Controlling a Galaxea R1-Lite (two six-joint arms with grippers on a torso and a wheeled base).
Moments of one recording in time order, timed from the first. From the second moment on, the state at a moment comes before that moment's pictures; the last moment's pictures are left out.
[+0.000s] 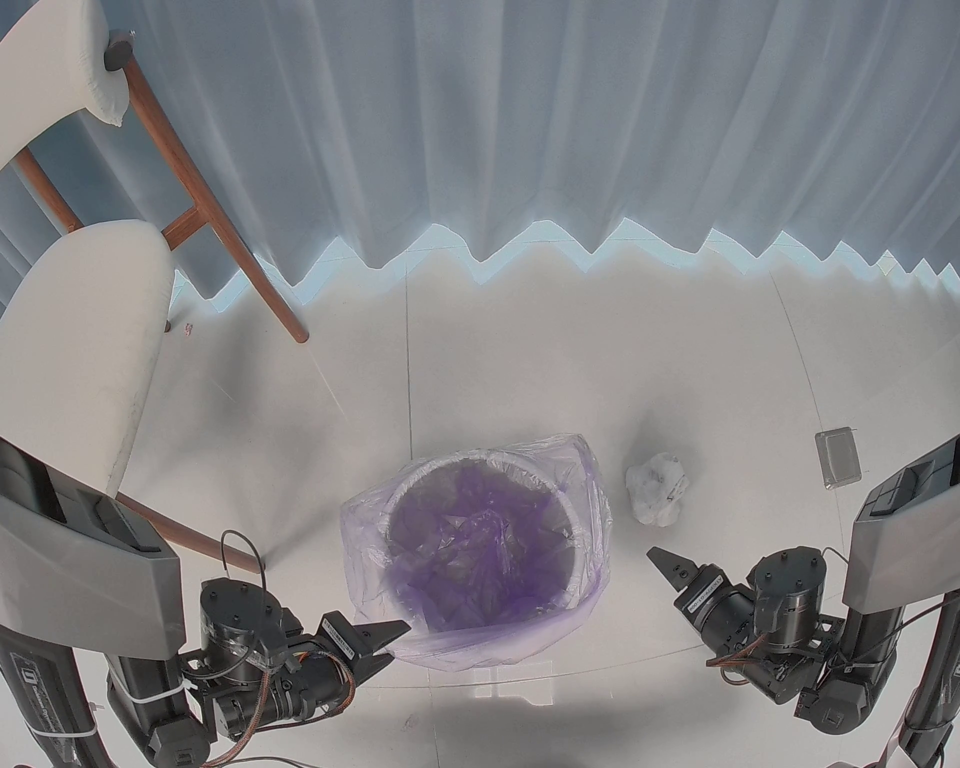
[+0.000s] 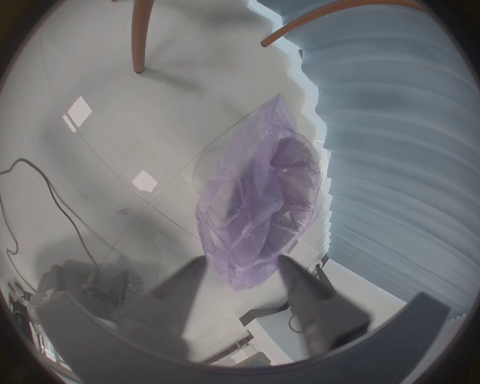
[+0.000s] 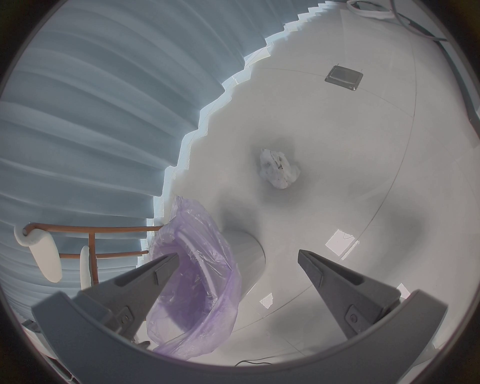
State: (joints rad) left arm -0.60 2.11 -0.07 -1.54 -0.11 -1.36; right arm 0.62 2.13 -0.12 -1.55 -0.30 1.11
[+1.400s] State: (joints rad) left arm -0.81 2.33 -0.02 -1.55 0.14 -0.83; right arm 0.83 2.02 -0.28 -1.36 -0.11 1.04
